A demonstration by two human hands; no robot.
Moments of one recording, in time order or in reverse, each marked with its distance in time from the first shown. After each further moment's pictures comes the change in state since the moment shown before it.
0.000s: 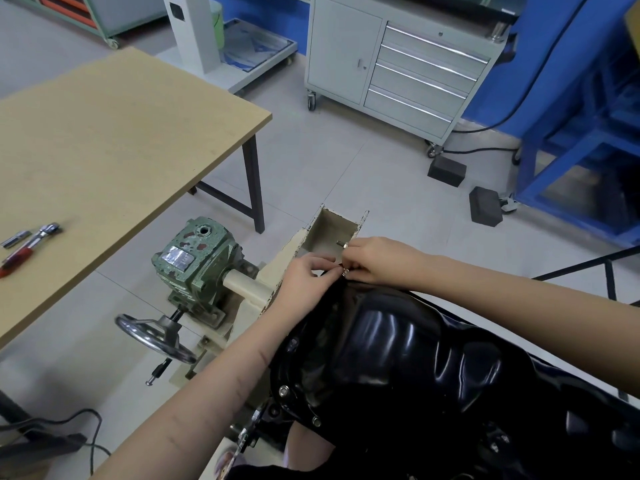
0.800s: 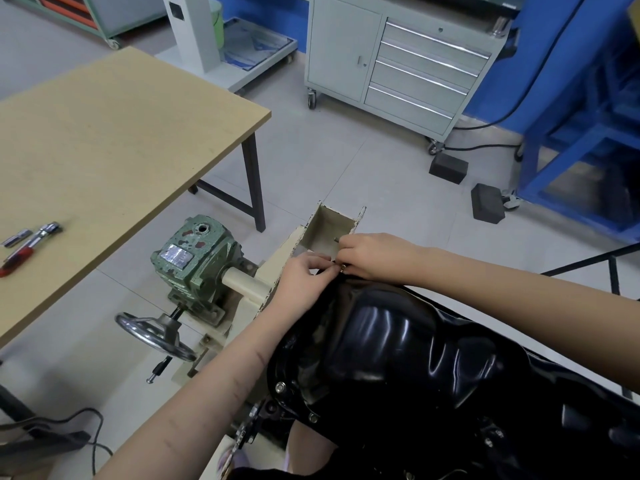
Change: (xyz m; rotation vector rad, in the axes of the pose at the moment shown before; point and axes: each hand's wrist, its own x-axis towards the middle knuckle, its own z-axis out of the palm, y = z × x) left_hand -0.006 0.005 0.000 0.004 0.005 -0.048; right_hand 0.003 -0.001 -0.002 -0.245 -0.043 -0.126
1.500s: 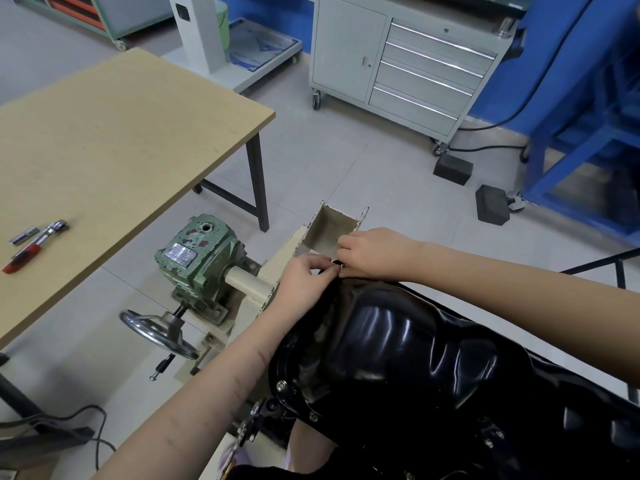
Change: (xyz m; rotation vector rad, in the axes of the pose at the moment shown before) left_hand -0.002 0.001 -0.001 0.054 0.016 -0.010; right_hand 0.003 -0.001 -0.002 -0.169 0.019 -0.040
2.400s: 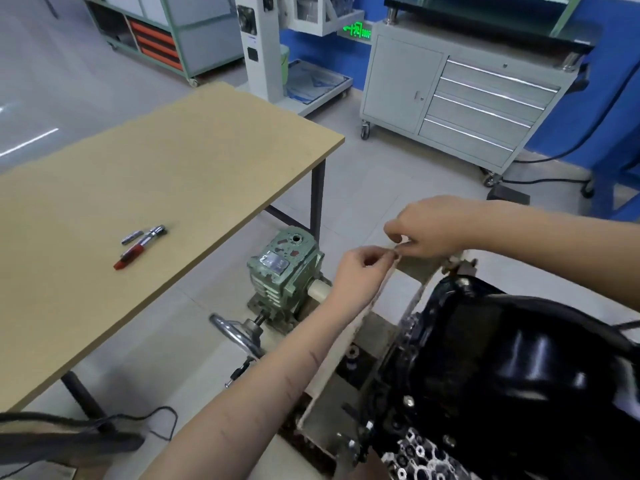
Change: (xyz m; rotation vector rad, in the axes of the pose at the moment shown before) left_hand -0.007 -0.018 -0.096 -0.202 0.017 0.128; right_hand 0.083 -0.039 -0.088 -0.038 -0.119 0.098
